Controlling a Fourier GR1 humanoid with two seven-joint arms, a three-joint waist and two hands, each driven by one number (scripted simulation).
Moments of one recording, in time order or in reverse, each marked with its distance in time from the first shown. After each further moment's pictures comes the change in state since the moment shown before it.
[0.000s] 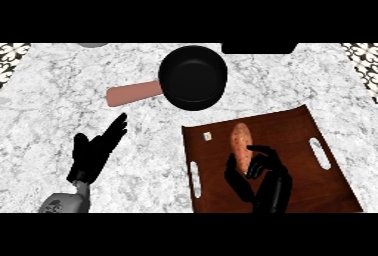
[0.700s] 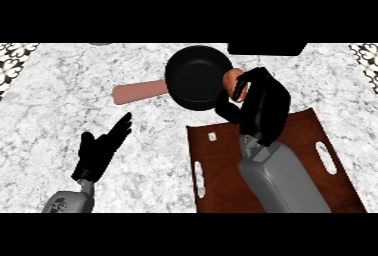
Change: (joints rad) left arm -0.015 -0.011 -0.017 0.008 -0.010 -0.009 0.008; right arm -0.649 -0.001 -0.153 0.015 0.272 0.674 0.617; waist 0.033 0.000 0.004
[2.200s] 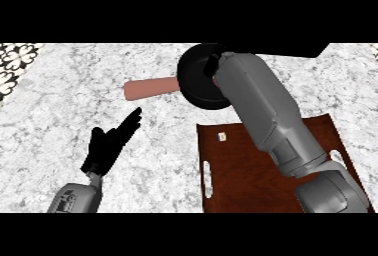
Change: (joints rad) left arm -0.053 -0.022 -0.024 0.014 -0.019 -0.018 -0.007; right arm -0.723 -0.005 -0.383 1.098 -0.284 0.190 -0.025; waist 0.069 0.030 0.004
